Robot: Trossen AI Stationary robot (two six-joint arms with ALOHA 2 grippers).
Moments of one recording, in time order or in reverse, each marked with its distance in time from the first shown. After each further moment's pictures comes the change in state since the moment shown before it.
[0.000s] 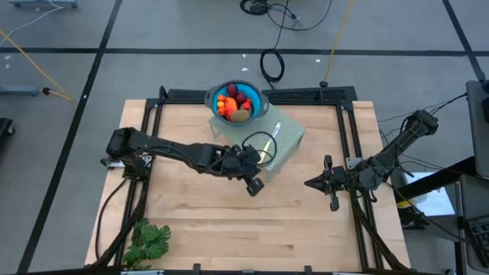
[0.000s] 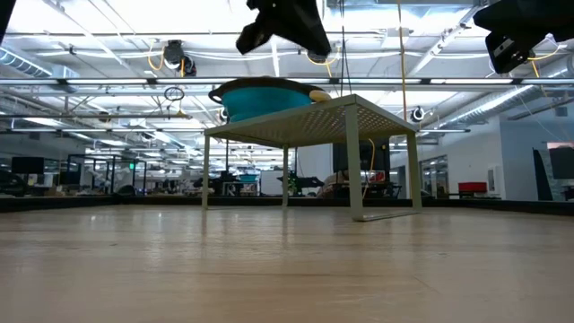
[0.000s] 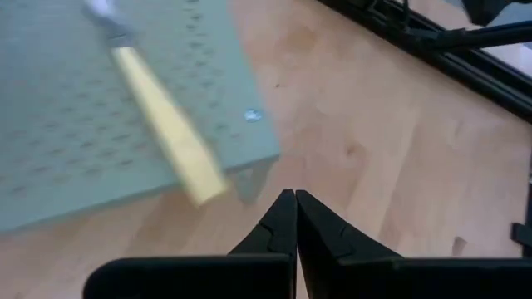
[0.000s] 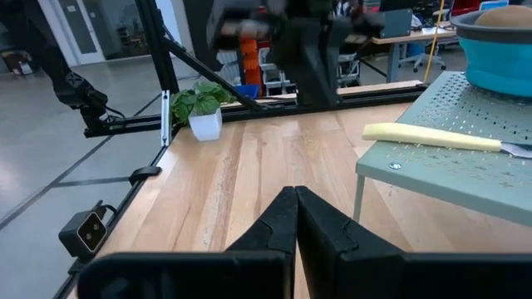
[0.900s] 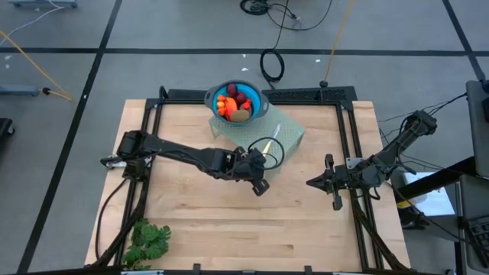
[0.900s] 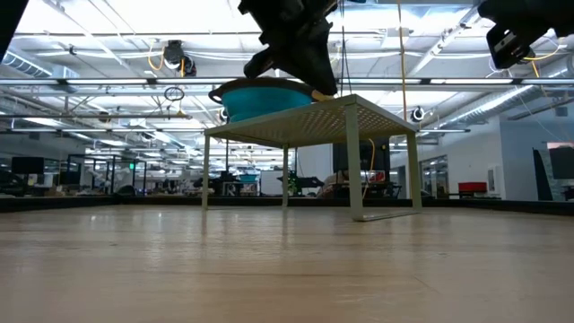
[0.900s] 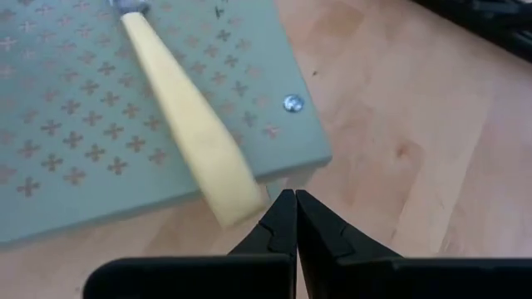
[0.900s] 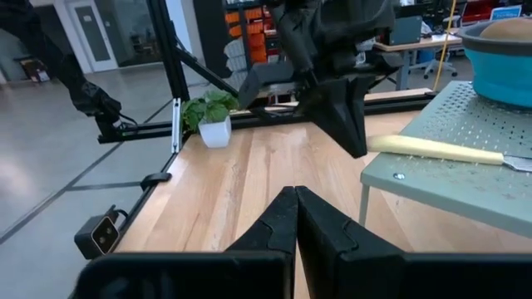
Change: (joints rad) left arm 0.006 0.106 0.000 0.043 -0.070 0.002; right arm 0.000 -0.055 0.000 -0.014 -0.026 -0.030
